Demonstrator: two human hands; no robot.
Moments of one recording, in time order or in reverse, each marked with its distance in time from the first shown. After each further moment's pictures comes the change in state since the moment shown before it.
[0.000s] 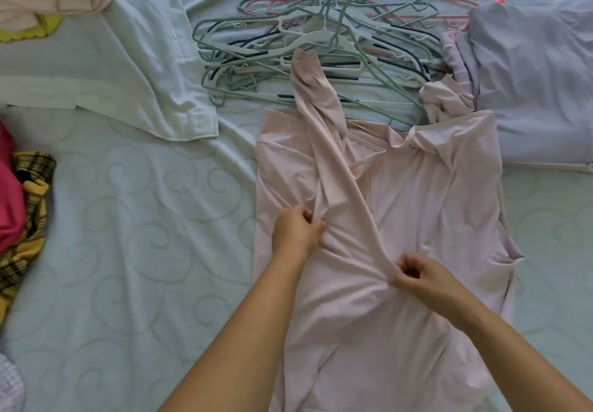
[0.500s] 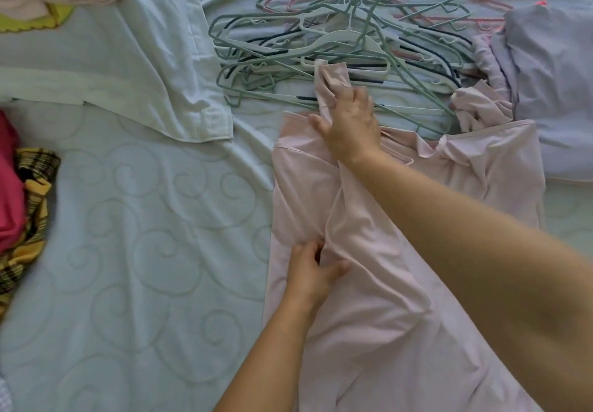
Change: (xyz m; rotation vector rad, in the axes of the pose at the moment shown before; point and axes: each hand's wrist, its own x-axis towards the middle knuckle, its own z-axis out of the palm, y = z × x) left_hand -0.022 -0.036 0.007 -0.487 -0.205 -0.066; right_hand 0.164 -0.194 0.034 -0.578 0.586 -0.465
